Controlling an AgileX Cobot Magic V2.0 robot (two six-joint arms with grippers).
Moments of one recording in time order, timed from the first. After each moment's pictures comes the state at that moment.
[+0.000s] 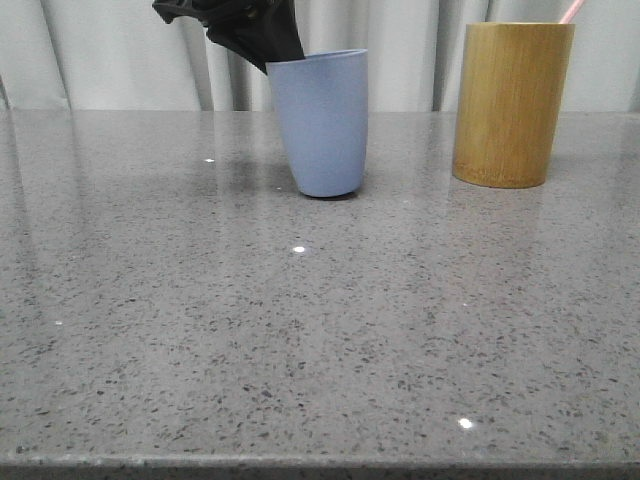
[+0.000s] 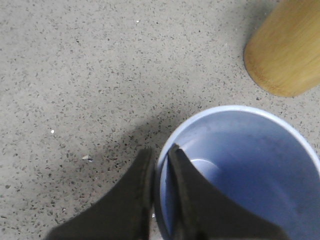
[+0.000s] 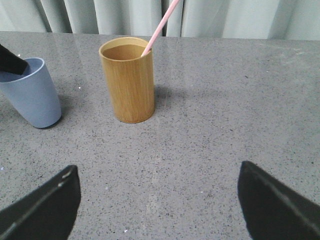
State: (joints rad) left arm -0.50 1.87 -1.71 -0.33 0.78 0.22; right arm 0.15 0.32 -0.75 0.00 0.83 0.12
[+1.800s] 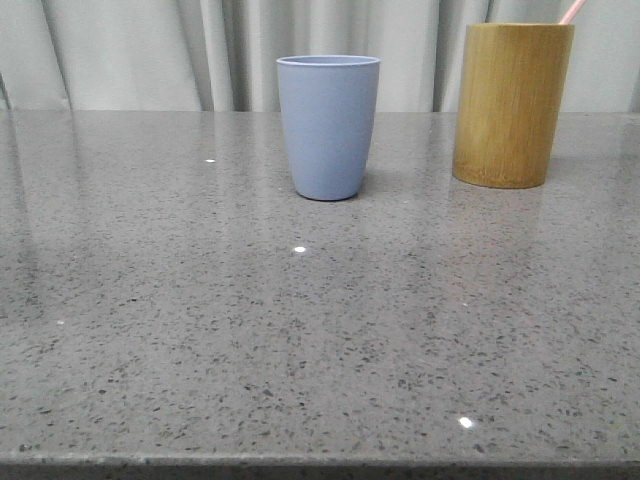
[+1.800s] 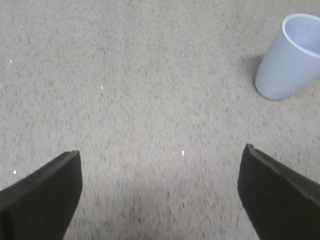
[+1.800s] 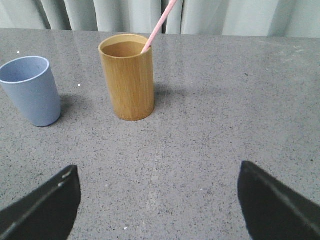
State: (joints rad) left arm -0.12 0.81 -0.83 -0.32 0.75 0.17; right arm 0.15 0.32 -0.75 0.00 0.84 0.12
